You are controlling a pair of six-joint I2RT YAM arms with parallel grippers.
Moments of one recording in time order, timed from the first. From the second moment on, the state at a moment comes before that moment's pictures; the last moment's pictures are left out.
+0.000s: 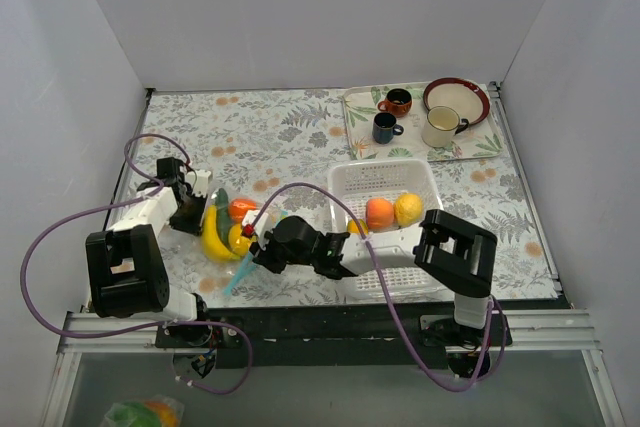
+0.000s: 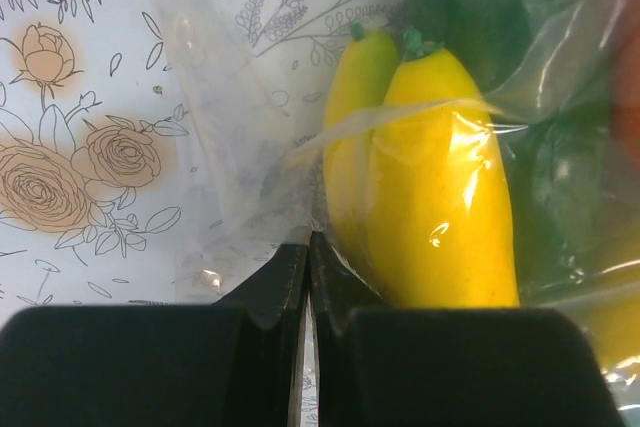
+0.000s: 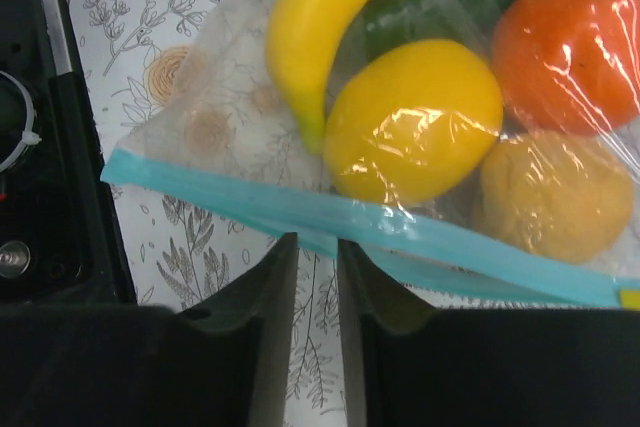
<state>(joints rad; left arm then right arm) 0.15 1.44 0.80 -0.62 0.07 0.34 1.28 1.83 1.01 0.36 -0.02 0.05</state>
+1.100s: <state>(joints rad) 0.13 1.45 0.83 -0.73 0.17 0.41 1.19 2.06 1.24 0.31 -0.02 0.10</state>
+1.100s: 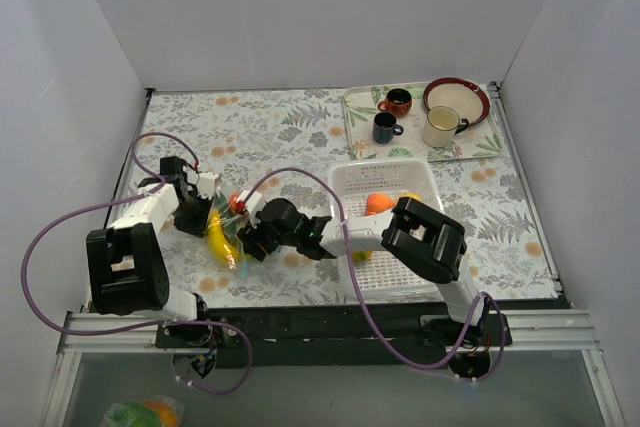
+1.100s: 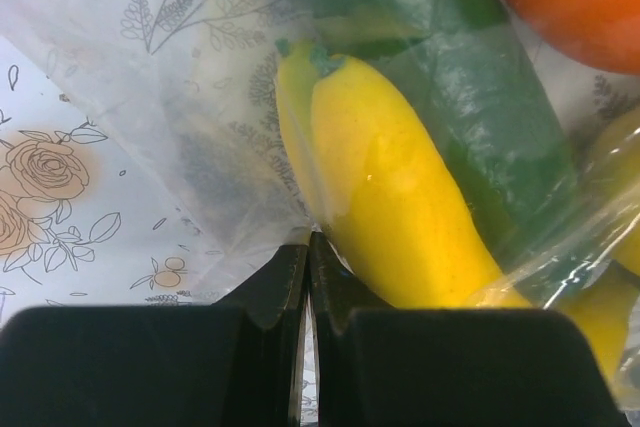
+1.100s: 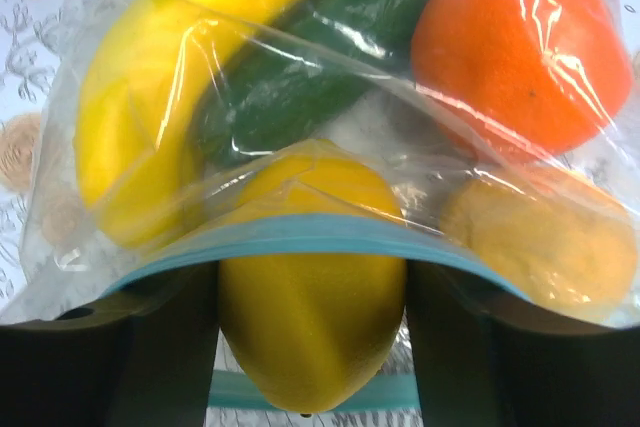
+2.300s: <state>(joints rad) 0.13 1.51 0.84 -0.67 0.11 0.40 1.04 1.32 0.84 -0.25 0.67 0.35</state>
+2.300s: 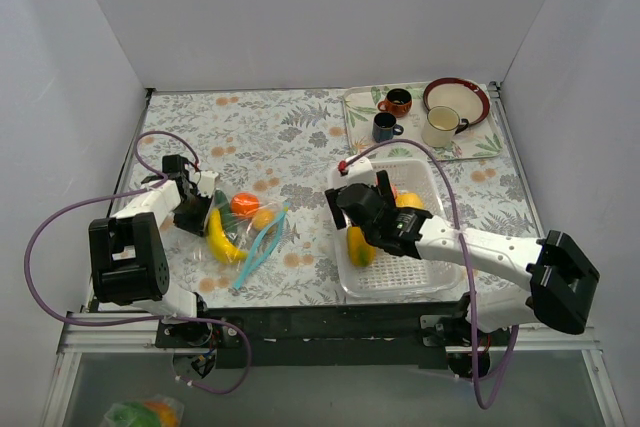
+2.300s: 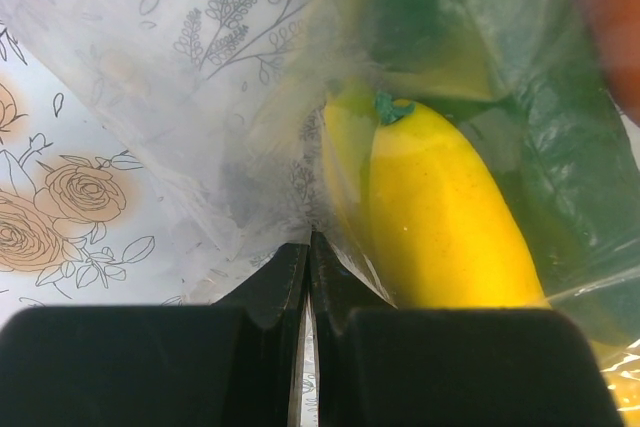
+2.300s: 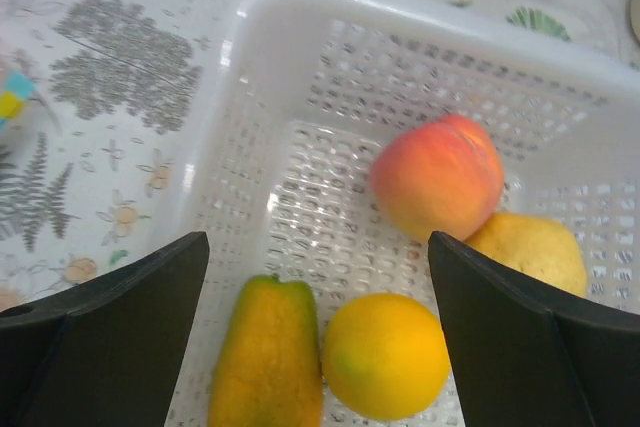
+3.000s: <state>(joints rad) 0.13 1.51 0.84 -0.67 0.11 0.40 1.28 1.77 1.00 0.17 0.23 0.13</state>
